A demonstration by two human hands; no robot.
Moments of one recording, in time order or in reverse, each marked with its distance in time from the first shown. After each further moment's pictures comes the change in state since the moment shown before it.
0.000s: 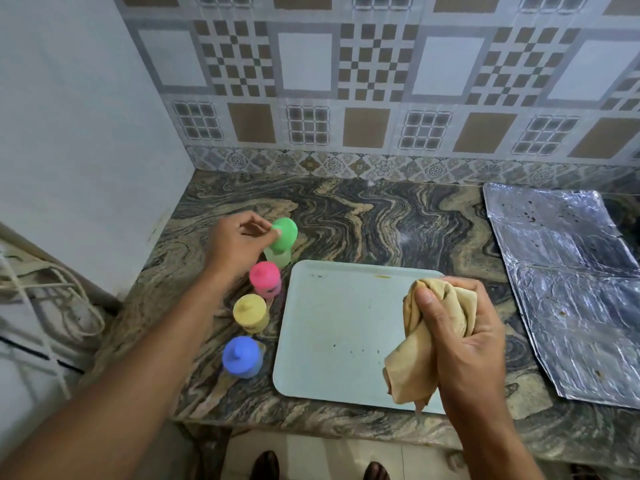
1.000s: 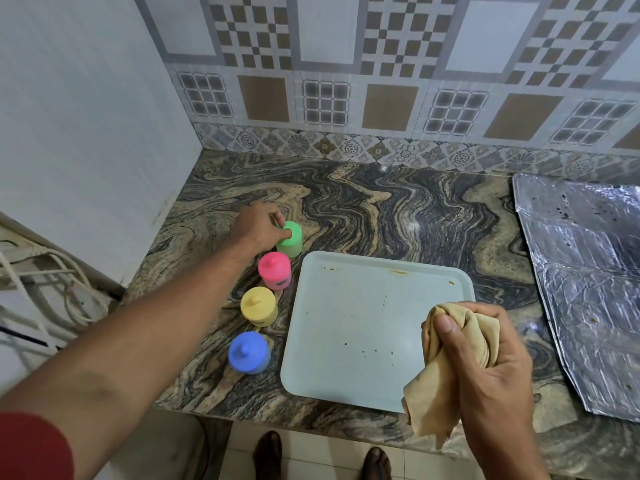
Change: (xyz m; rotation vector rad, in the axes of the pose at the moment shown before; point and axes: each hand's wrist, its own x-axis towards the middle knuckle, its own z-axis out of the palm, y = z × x) left_hand 0.083 -0.066 0.041 0.486 -0.195 -0.045; right_hand -0.001 0.028 -0.010 -0.102 -0.007 0.084
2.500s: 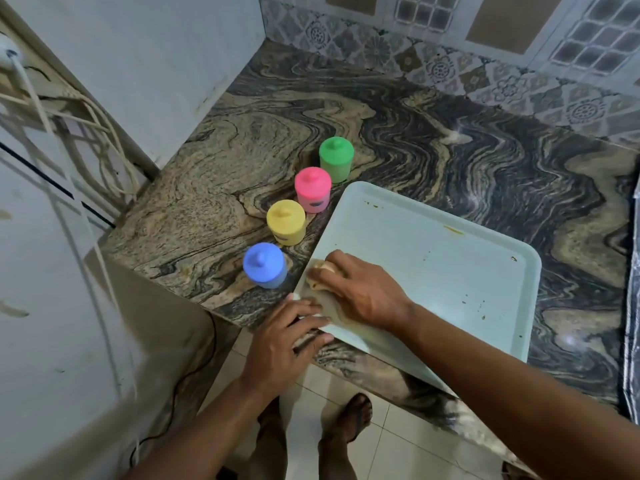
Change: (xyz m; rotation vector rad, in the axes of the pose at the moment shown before) left_hand -0.308 -0.060 0.152 -0.221 0.211 0.269; right_hand 0.062 0.180 0.086 -0.952 -1.272 -0.919
